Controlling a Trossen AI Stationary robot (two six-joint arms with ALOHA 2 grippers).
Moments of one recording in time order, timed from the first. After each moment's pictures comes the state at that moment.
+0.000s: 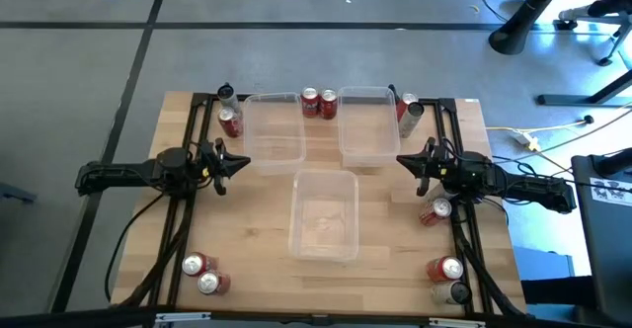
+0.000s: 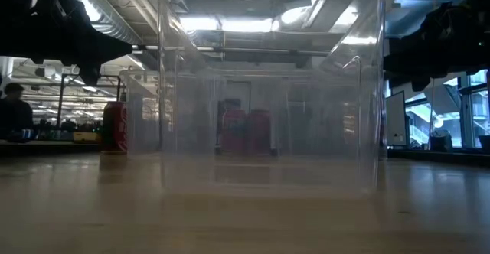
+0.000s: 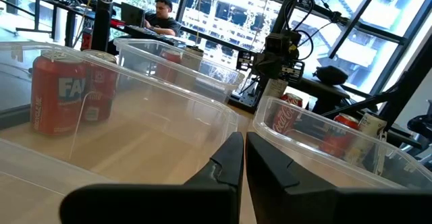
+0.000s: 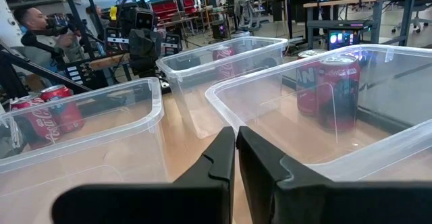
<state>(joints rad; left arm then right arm) 0.04 0.02 0.01 0.04 -0.22 -0.31 -0.12 0.05 0.04 -0.01 0.14 0.18</state>
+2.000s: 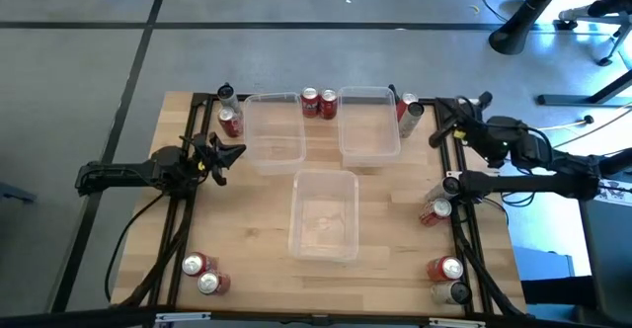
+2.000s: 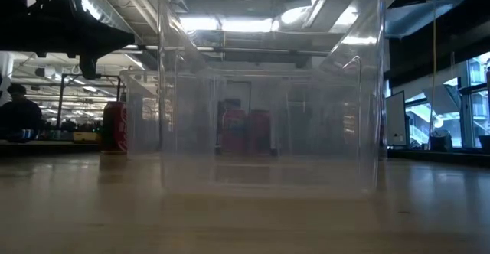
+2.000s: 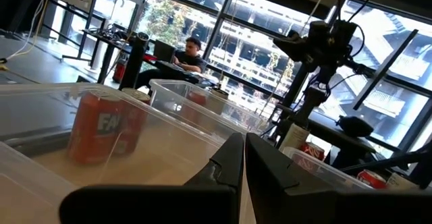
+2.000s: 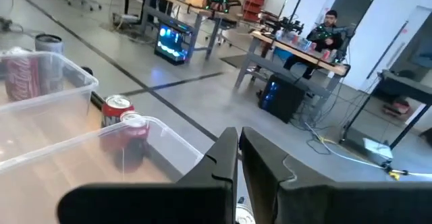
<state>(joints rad) 0.04 0.02 0.01 0.17 -0.37 -0.34 -0.13 0.54 0.82 -0.45 0.80 -0.19</state>
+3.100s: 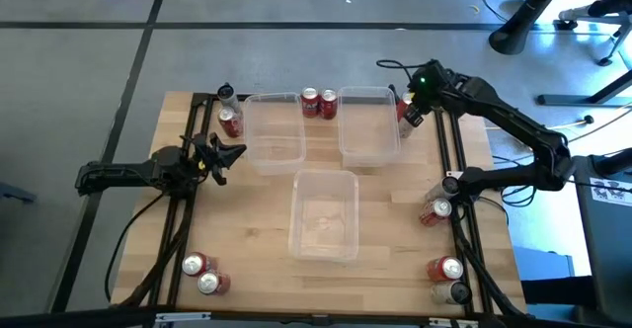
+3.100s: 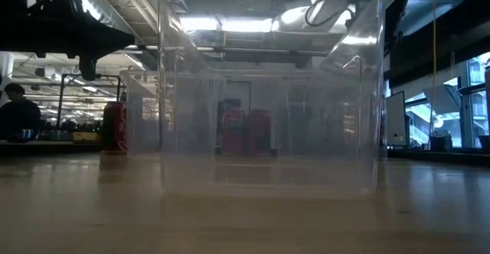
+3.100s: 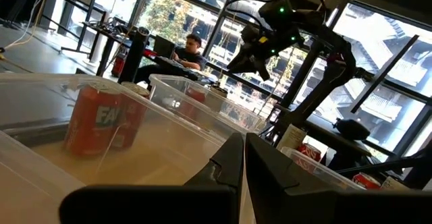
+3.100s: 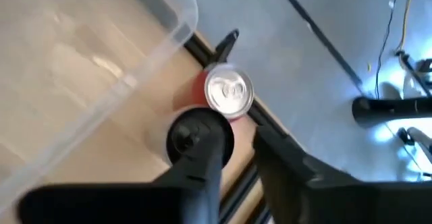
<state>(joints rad) 0.04 0.02 0.01 0.16 -0.38 -0.38 -0.74 1.22 1.22 -1.04 0.36 -0.13</state>
